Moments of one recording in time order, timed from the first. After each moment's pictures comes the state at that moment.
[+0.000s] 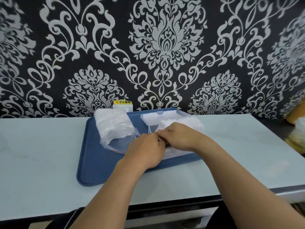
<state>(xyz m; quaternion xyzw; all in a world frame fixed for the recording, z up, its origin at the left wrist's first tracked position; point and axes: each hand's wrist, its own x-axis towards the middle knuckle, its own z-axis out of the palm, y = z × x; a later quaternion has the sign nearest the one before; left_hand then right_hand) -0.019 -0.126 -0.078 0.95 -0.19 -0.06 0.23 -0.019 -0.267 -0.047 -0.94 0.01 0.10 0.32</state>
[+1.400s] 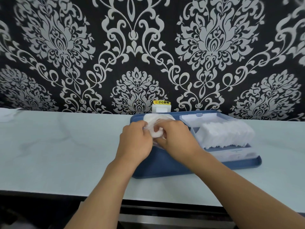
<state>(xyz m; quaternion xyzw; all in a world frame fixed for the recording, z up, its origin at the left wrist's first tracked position) -0.022 -0.005 -0.058 0.92 0.01 0.12 0.36 -0.013 -0.145 -0.062 -0.94 -0.17 -0.10 0.28</state>
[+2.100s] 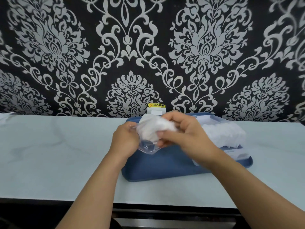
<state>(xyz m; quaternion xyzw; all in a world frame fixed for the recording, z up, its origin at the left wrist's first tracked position) -0.005 0.007 -0.061 0.83 0.08 0.03 0.55 -0.039 -0.176 -0.034 -0.70 -0.20 0.02 0.69</state>
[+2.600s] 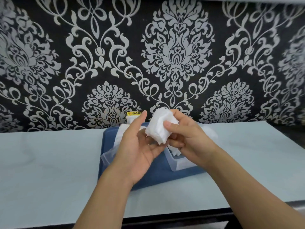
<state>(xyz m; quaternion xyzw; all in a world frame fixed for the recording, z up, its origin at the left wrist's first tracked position) -0.050 -0.079 -0.006 0.42 0.01 -0.20 0.88 -0.036 -0.236 -0.021 -0.58 -0.14 0.06 0.80</state>
